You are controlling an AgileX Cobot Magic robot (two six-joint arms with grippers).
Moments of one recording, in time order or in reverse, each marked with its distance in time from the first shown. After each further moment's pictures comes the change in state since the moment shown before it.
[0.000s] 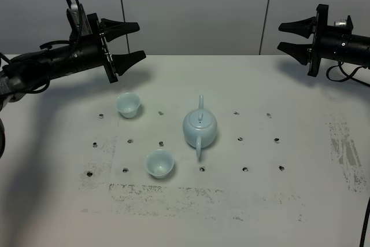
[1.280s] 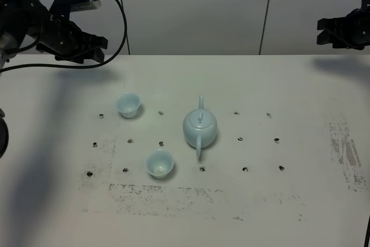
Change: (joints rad) left arm -0.052 -0.069 -0.406 1.481 -0.161 -0.244; right arm 0.014 -0.010 -0.404 -1.079 -0.090 0.046
